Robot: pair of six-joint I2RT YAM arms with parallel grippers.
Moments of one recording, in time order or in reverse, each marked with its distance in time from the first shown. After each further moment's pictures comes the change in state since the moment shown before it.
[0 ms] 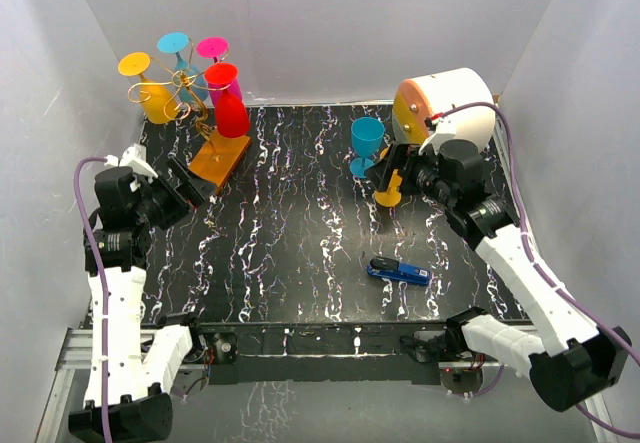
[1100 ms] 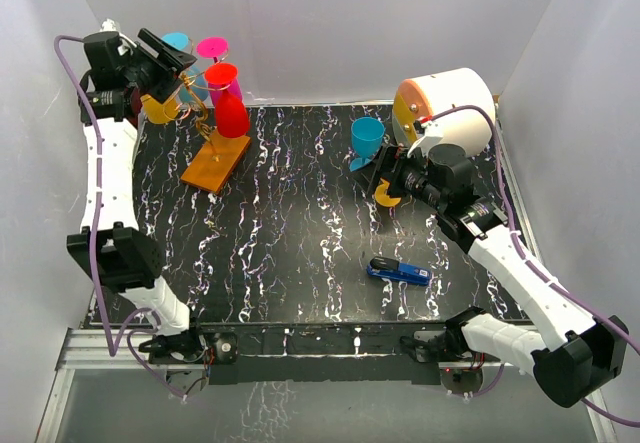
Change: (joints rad) left arm -0.003 0.886 0.918 0.205 -0.019 -0.246; right arm 0.073 -0.034 -0.099 0.171 -0.079 0.074
